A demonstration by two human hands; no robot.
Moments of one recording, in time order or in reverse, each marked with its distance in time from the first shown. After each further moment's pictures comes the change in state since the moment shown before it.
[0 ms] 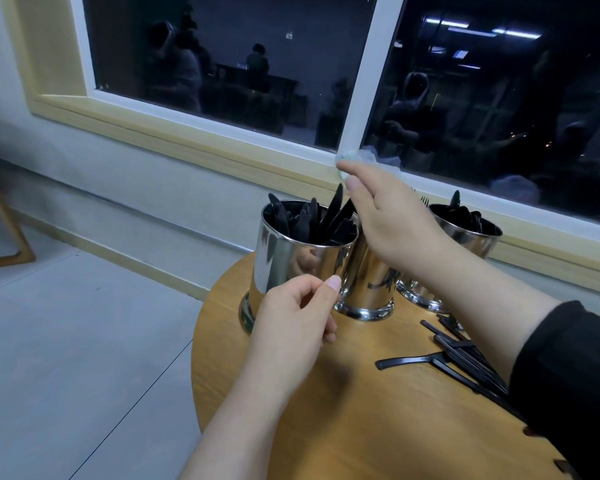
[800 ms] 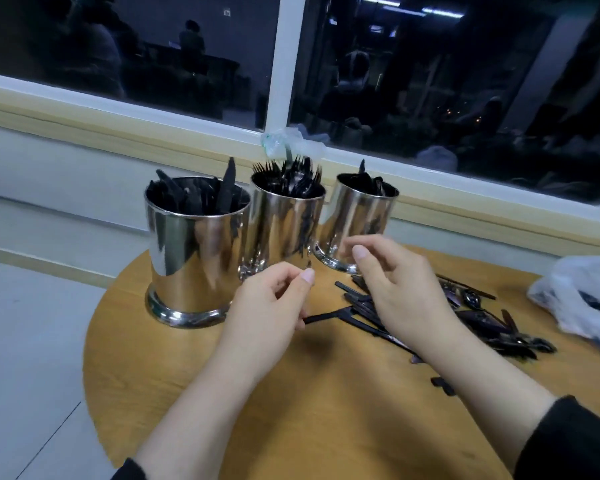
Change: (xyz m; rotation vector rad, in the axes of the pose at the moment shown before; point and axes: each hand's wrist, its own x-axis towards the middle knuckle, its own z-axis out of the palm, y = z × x) left_hand -0.020 -0.010 0.076 0.144 -0.148 0.102; right_hand -0.150 0.085 -0.048 0.161 0.124 0.208
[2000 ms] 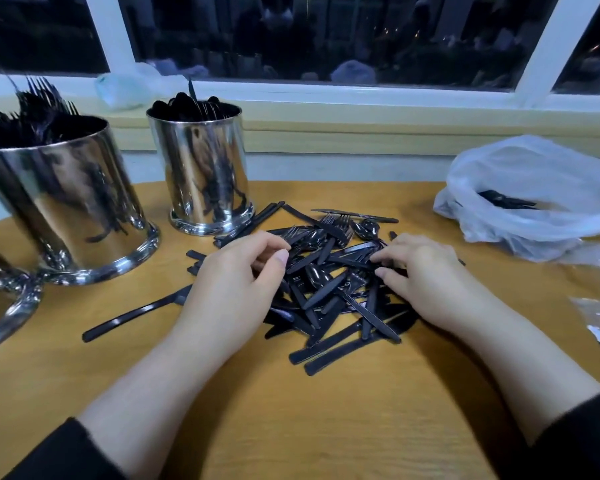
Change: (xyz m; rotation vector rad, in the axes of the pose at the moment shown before) left_hand 0.029 -0.017 0.197 0.434 -0.212 0.194; right_hand -0.066 0.235 -0.140 -0.551 -0.188 0.341
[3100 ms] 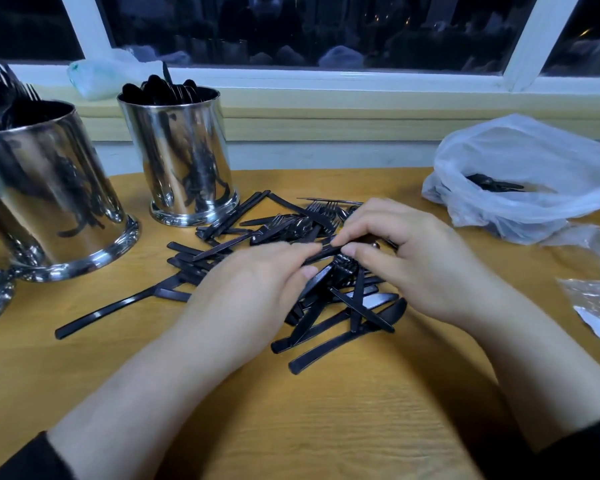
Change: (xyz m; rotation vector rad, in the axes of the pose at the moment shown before) left_hand -0.009 0.029 0.007 0.405 -0.256 0.263; right_hand -0.021 -0.026 -0.030 0.412 0.109 -0.357
